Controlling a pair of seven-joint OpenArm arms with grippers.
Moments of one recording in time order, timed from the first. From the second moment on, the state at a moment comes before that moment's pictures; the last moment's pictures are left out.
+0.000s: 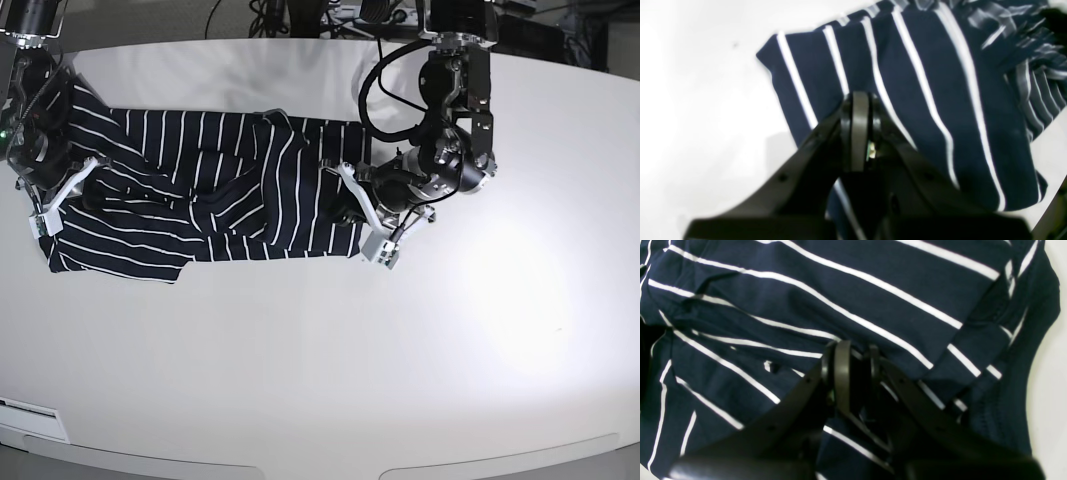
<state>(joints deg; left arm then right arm) 2.8 0.3 5.2 103.2 -22.7 -20.8 61.4 -10.7 27.8 20.0 87.2 35.7 35.2 -49.4</state>
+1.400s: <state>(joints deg) 4.8 -13.7 3.7 98.8 -18.6 -18.7 51.3 -3.4 28.7 25.9 87.0 40.9 25.2 -64.6</state>
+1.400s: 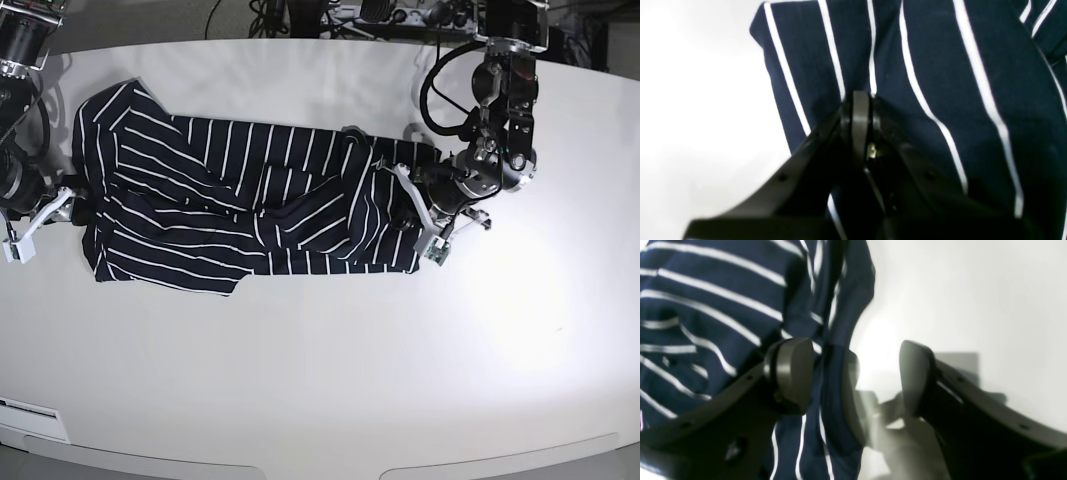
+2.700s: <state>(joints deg) 4.5 -14.0 3.7 99.0 -21.4 -19.5 53.0 -2.9 28.9 20.8 72.5 63.1 40.2 -67.7</state>
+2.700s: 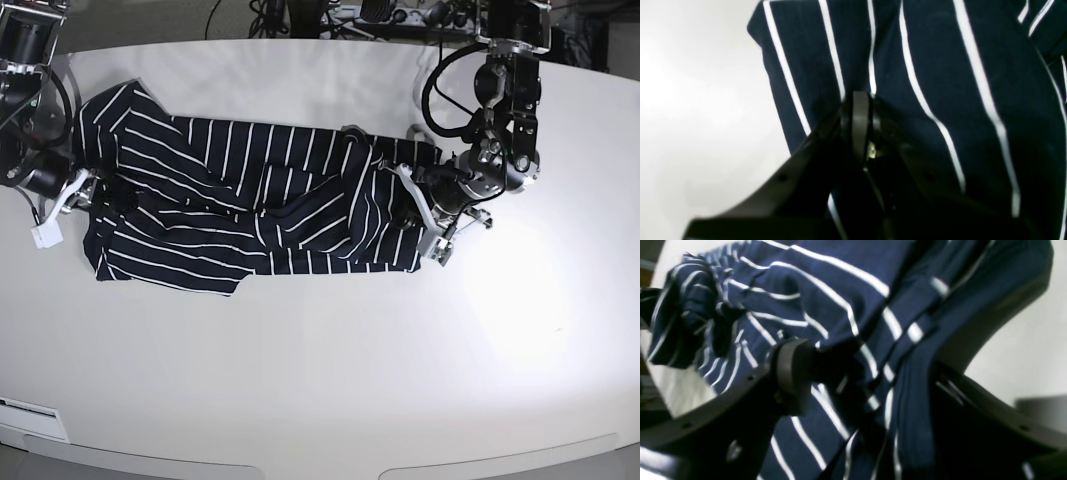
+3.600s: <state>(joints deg) 3.7 -14.2 3.6 98.8 -24.0 -19.5 54.1 -0.4 25.5 20.6 72.9 63.7 39.4 -72.4</state>
